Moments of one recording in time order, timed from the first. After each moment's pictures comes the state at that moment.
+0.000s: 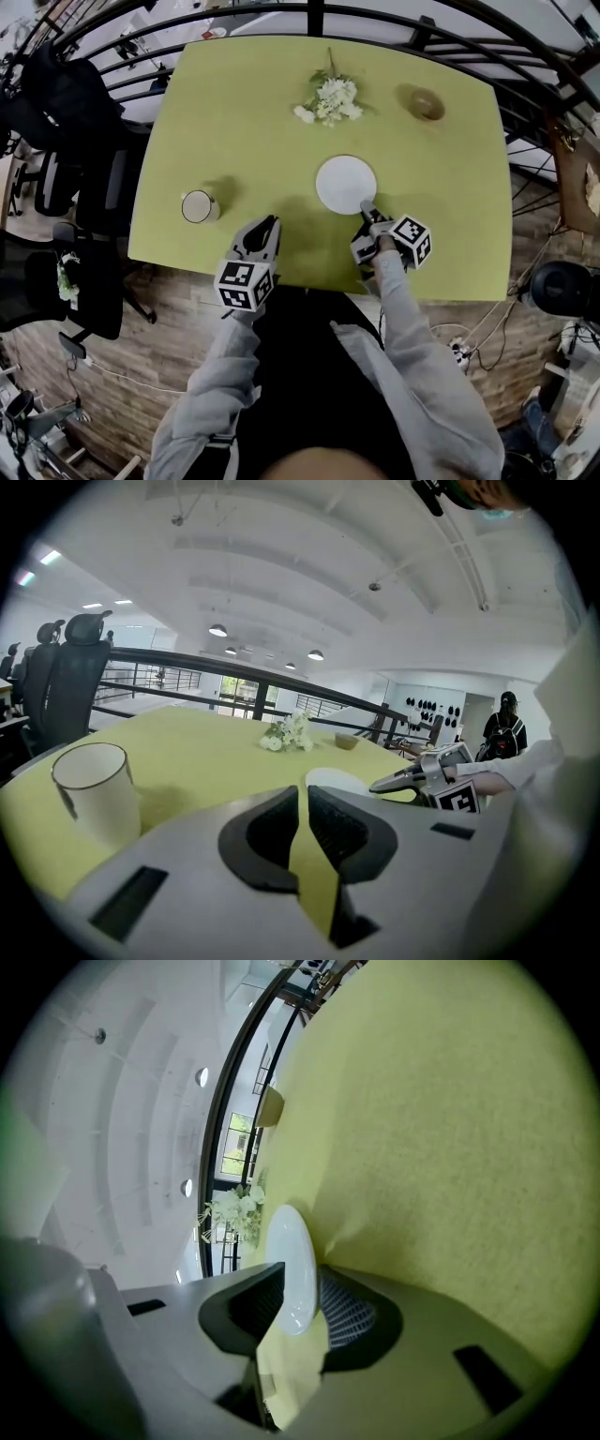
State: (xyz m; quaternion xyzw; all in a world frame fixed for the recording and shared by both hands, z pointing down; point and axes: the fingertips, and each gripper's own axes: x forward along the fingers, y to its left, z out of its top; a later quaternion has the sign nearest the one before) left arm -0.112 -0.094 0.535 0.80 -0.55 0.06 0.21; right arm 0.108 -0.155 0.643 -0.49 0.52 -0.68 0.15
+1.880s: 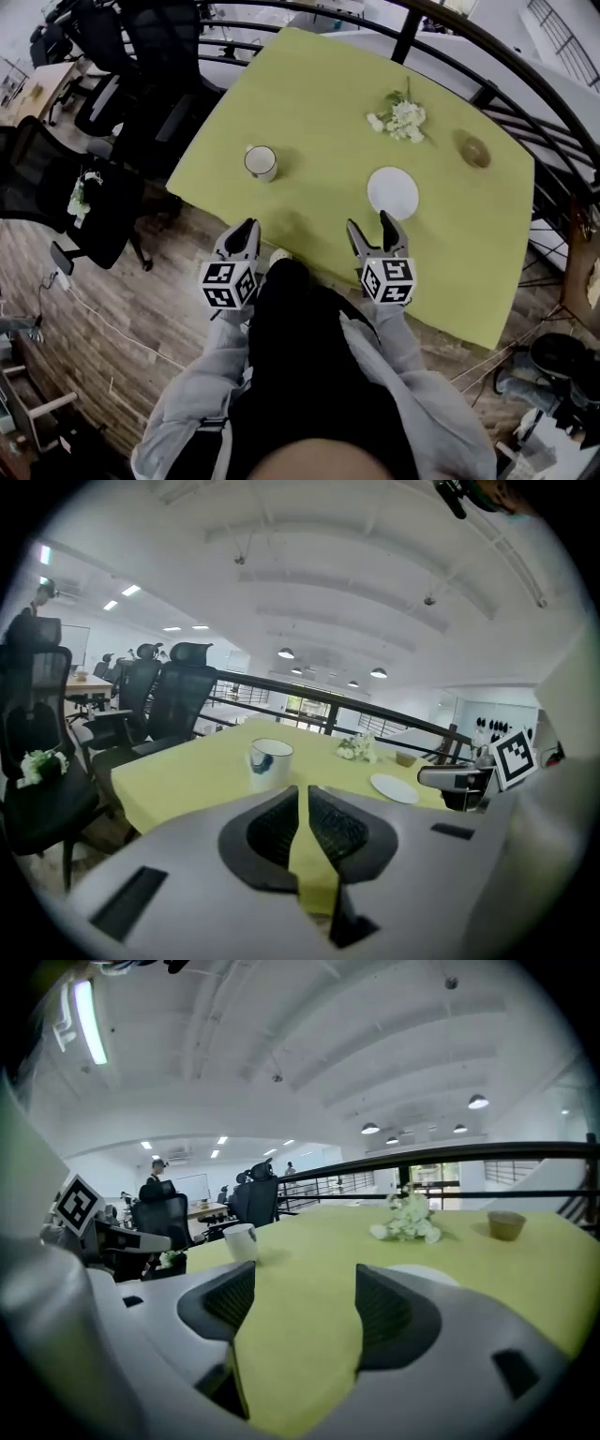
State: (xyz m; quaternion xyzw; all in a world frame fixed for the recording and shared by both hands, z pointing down) left arm -0.231 0.024 0.526 0.66 -0.72 0.02 0.22; right arm -0.009 -0.092 0.546 -0.34 0.92 -0.13 -0.16
